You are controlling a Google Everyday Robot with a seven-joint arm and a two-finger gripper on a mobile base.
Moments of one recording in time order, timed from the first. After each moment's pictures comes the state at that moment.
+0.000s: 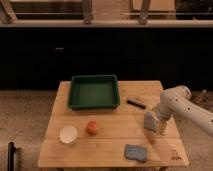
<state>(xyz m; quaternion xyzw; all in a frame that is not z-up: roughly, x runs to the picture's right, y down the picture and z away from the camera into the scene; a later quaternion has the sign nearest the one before) 0.303 0.185 0.825 -0.30 -0.02 0.03 0.95</state>
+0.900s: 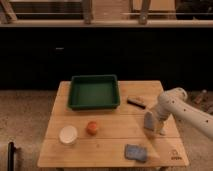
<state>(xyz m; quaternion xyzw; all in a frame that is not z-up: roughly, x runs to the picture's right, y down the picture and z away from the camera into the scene) 0.300 0.189 0.852 -0.29 -0.02 0.03 0.96</state>
